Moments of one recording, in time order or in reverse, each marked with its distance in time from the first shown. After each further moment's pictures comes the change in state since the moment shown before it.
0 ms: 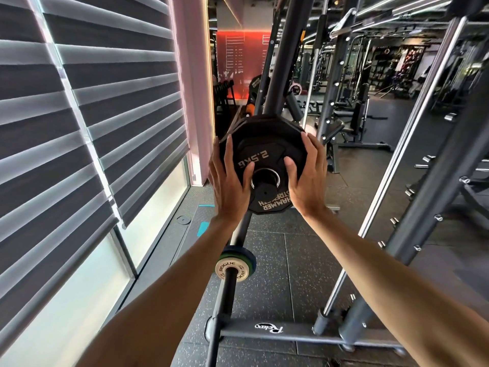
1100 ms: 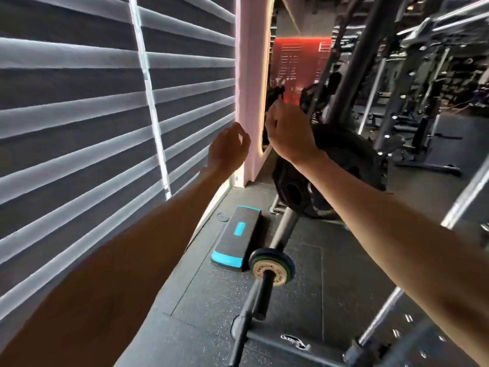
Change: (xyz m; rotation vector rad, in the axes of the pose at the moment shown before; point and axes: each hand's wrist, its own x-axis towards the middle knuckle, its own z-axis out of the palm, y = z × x) left_hand 0.106 -0.044 -0.126 0.424 -0.167 -0.121; right_hand 0.095 -0.154 0.088 -0.050 -0.334 -0.240
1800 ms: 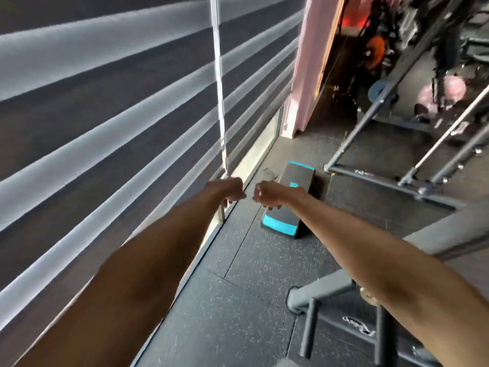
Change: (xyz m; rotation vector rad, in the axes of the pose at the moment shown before) left_hand 0.043 -0.449 0.110 0.244 -1.130 -0.381; right_hand -0.041 -0.141 0.479 0.113 -1.366 0.247
